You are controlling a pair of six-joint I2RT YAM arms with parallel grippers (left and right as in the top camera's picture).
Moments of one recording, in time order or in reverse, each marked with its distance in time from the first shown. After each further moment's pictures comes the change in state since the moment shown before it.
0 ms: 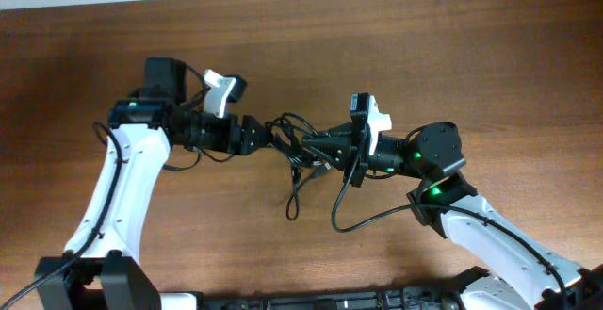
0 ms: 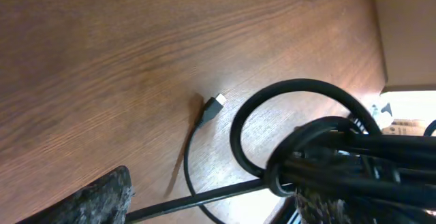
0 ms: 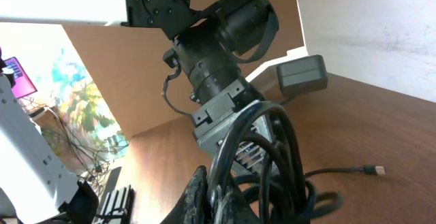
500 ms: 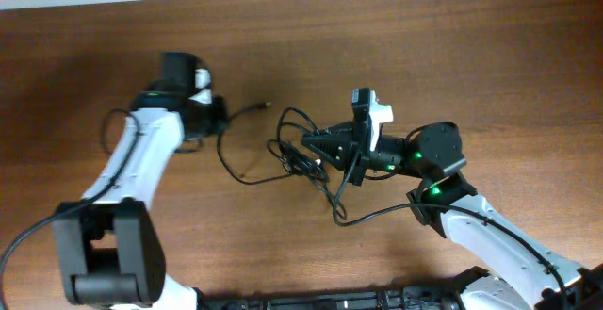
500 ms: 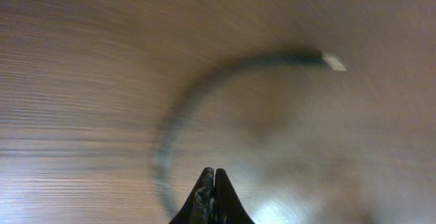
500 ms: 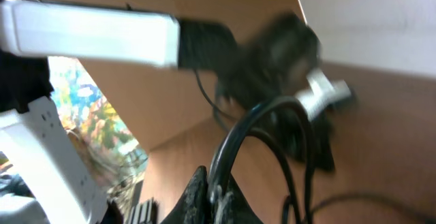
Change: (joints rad) left arm 0.002 0.172 -0.020 0.270 -0.631 -0.443; right arm 0.000 0.002 0.003 -0.010 0.004 0.155
